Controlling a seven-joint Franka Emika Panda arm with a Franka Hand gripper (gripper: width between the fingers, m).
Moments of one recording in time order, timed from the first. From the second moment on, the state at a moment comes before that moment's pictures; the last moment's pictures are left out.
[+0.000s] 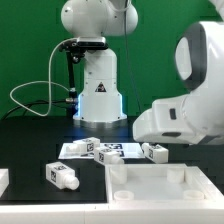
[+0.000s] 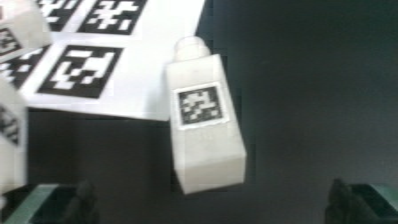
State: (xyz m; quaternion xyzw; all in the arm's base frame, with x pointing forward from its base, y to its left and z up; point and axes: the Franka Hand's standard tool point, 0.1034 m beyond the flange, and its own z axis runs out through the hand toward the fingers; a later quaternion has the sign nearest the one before) arm 0.443 0.124 0.039 0.89 0.04 -0.45 0.07
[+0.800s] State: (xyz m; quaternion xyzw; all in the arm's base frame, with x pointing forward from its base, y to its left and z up) arm 0.412 0.119 0.012 0.87 -0.02 -0.48 0.07
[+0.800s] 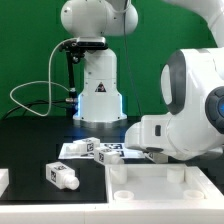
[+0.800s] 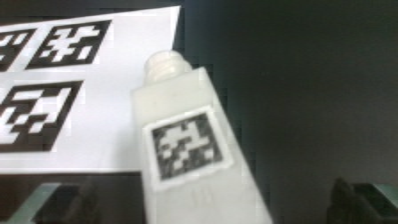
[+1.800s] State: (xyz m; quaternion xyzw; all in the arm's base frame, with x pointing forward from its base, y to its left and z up) arm 0.413 0.118 0.010 0.88 -0.02 -0.47 0.07
